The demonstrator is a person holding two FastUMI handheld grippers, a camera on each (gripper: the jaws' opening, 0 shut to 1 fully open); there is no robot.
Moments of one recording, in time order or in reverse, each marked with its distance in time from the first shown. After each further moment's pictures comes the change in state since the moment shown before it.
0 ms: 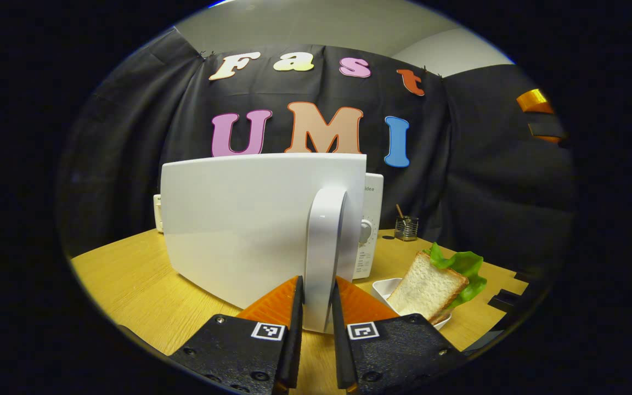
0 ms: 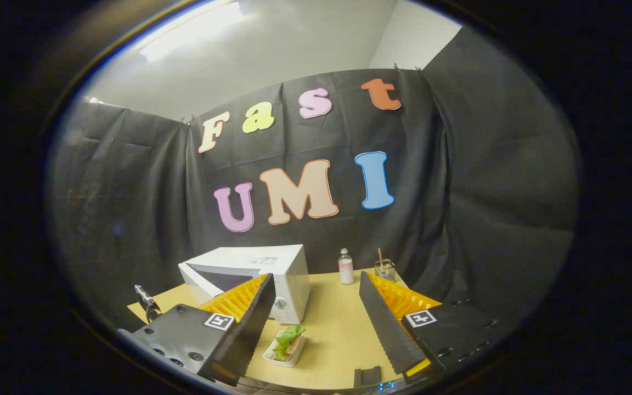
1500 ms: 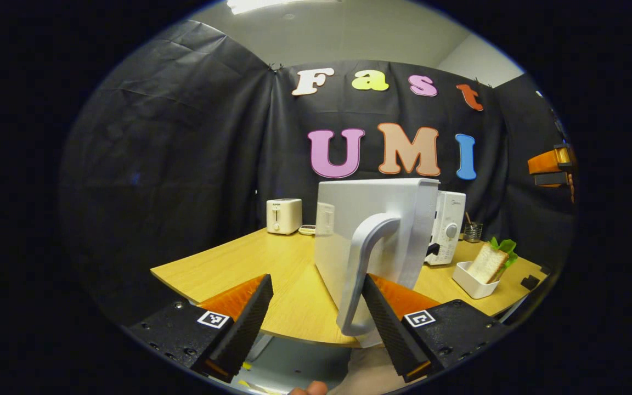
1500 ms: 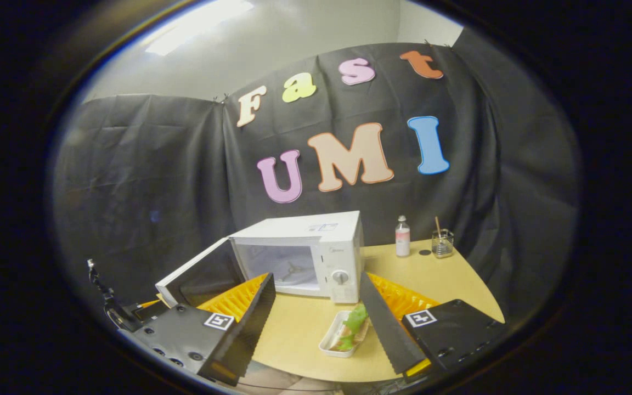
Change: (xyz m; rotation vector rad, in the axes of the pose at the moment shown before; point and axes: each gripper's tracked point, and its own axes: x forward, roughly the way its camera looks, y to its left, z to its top) left arm -0.186 0.188 0.026 -0.003 -0.038 0.378; right arm 0.026 0.124 -0.082 0.018 0.148 0.218
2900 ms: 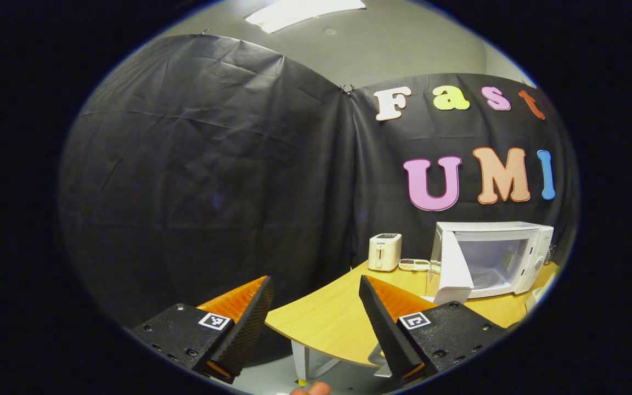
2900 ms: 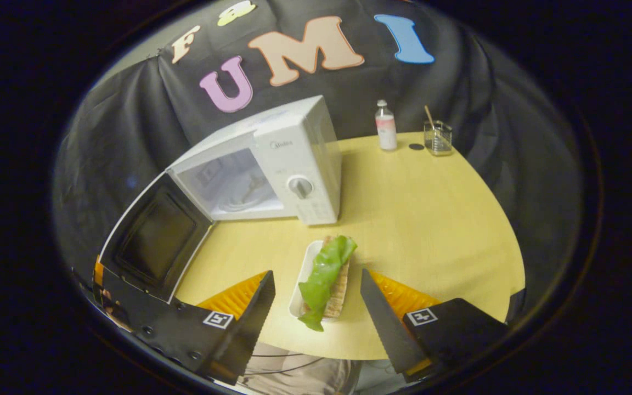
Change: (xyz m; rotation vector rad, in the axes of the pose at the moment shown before) left arm -0.007 0.164 0.101 0.027 -0.129 0.415; right arm 0.081 -0.083 -0.153 0.172 0.636 -0.133
